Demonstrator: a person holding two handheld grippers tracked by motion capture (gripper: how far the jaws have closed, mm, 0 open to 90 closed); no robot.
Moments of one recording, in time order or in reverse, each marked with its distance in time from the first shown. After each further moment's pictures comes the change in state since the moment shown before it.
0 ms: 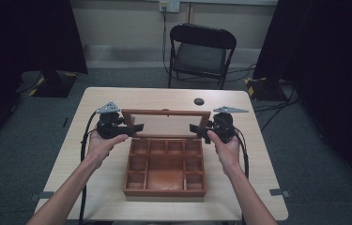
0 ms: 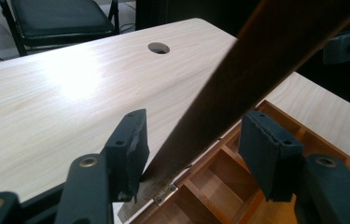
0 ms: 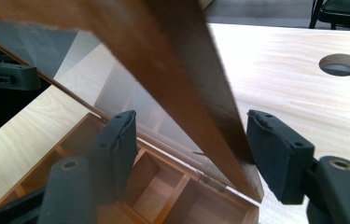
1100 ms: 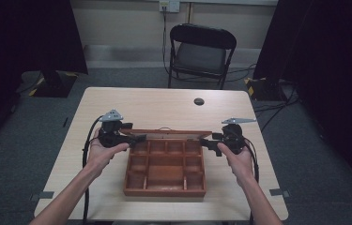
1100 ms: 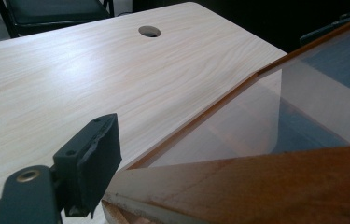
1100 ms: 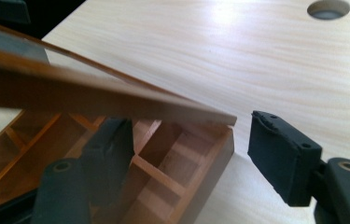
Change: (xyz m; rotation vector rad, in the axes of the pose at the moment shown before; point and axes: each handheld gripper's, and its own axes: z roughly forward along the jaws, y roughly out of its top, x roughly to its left) left arm -0.019 -0.012 -0.003 0.046 0.004 0.016; right arm -0.016 -0.030 -0.024 0.133 -0.020 -0.002
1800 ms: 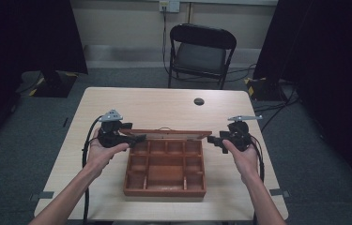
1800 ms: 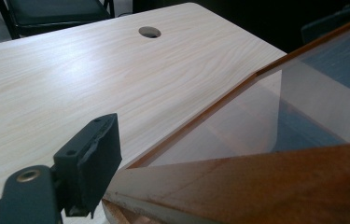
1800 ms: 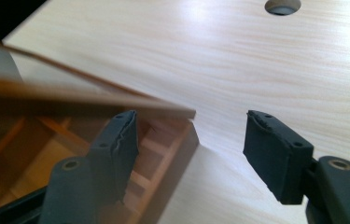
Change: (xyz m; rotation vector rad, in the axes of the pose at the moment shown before) left arm -0.002 0.000 -0.002 0.001 0.004 0.008; right arm -0.013 0.008 -0.011 0.006 -0.091 0.034
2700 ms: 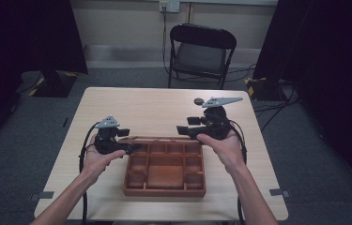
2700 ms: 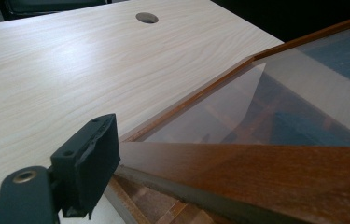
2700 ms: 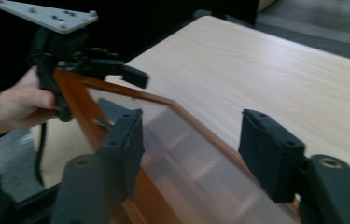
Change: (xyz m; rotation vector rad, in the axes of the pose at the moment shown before) left arm -0.003 -0.018 -0.009 0.018 -0.010 -0.014; right arm 0.100 0.062 -0.019 -0.061 0.310 -0.236
